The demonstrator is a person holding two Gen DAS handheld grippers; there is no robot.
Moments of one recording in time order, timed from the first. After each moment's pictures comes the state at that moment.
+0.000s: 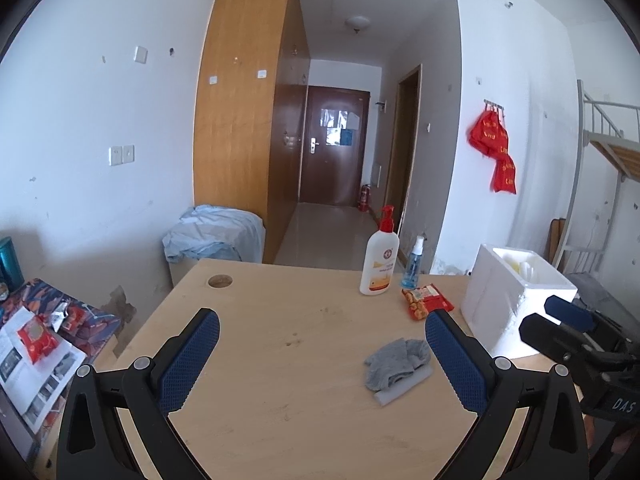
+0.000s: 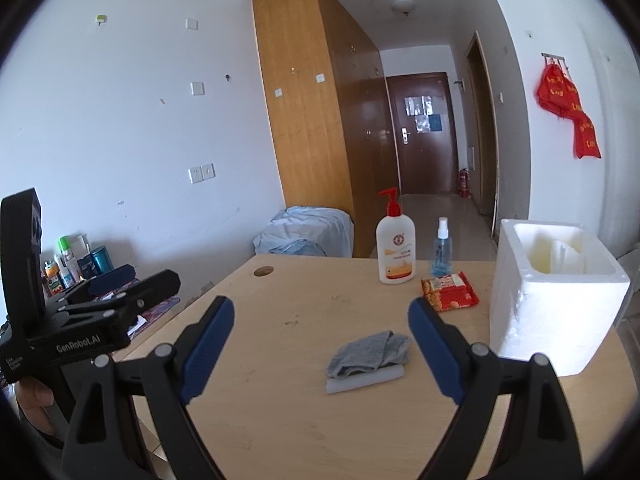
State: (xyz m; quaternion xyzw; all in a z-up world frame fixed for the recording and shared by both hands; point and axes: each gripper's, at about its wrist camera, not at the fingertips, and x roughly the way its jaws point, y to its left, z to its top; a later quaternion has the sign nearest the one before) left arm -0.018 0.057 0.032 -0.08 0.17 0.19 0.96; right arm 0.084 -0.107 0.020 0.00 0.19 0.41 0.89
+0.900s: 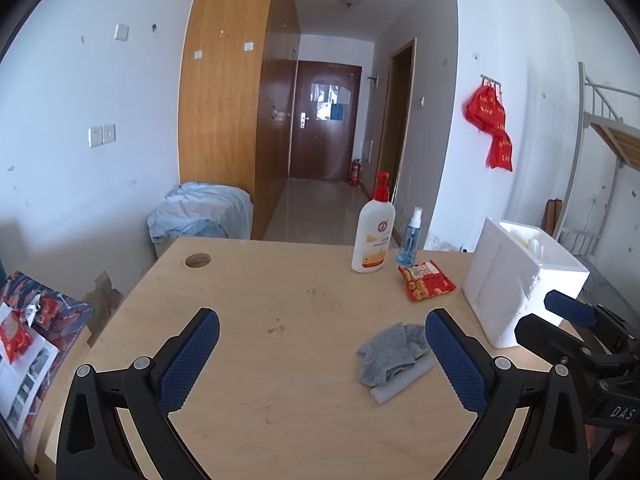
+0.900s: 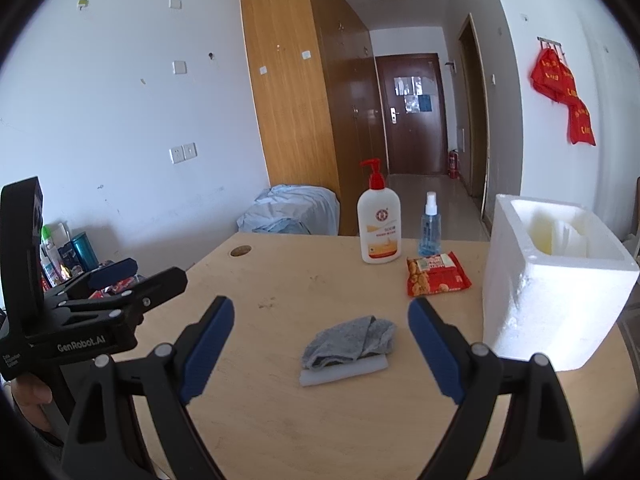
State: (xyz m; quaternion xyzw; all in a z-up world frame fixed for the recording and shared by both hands) left arm 0.032 0.068 0.002 -0.09 0.22 0.17 0.96; right arm 0.116 -0.091 -0.002 -0.02 0.23 0.39 0.89
